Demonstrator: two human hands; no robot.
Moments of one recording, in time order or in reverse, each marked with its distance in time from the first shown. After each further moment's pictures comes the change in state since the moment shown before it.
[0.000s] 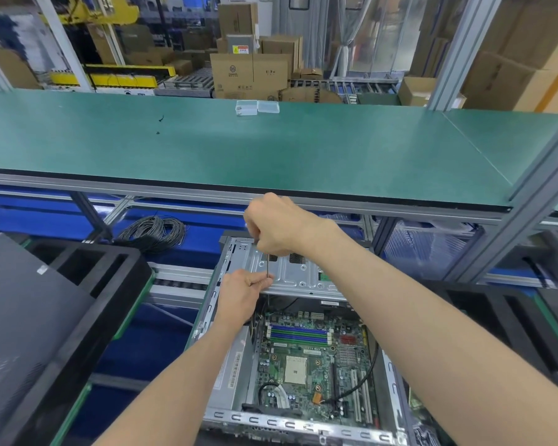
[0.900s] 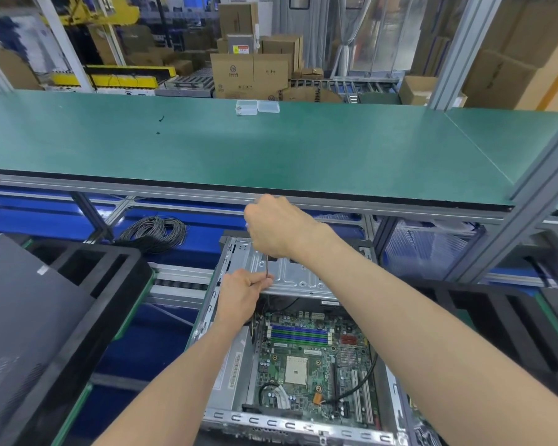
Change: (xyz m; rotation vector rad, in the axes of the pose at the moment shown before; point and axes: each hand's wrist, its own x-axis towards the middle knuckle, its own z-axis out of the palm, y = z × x) left_hand 0.001 -0.001 0.002 -0.013 0.000 0.001; right_hand -0.001 -0.005 0.005 -0.073 0.082 0.033
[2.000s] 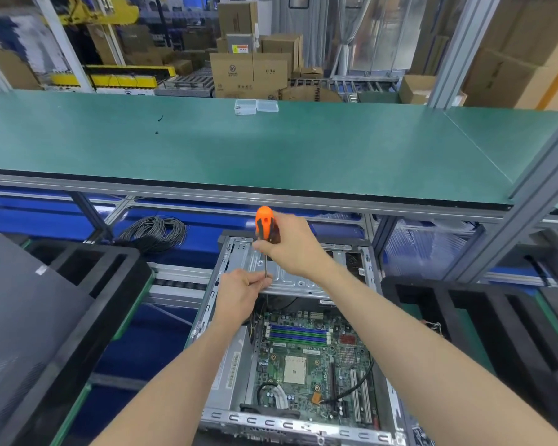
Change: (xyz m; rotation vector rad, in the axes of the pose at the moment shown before) left_hand 0.002 -0.003 0.001 0.001 0.002 0.015; right_hand -0.020 0.025 0.054 0.670 0.212 0.192
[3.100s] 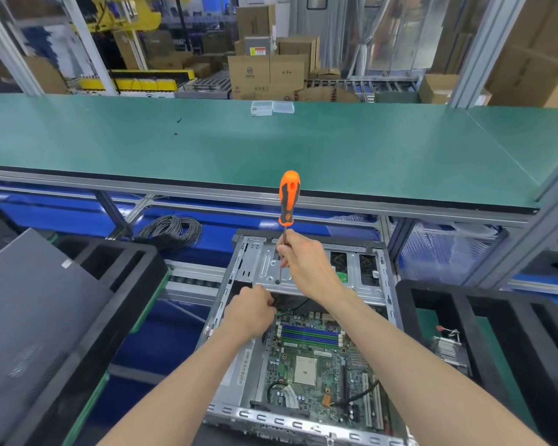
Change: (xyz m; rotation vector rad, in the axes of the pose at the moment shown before) left_hand -0.022 0.008 -0.006 0.663 -0.294 -0.148; right_hand -0.018 0.028 0.032 0.058 0.052 -0.033
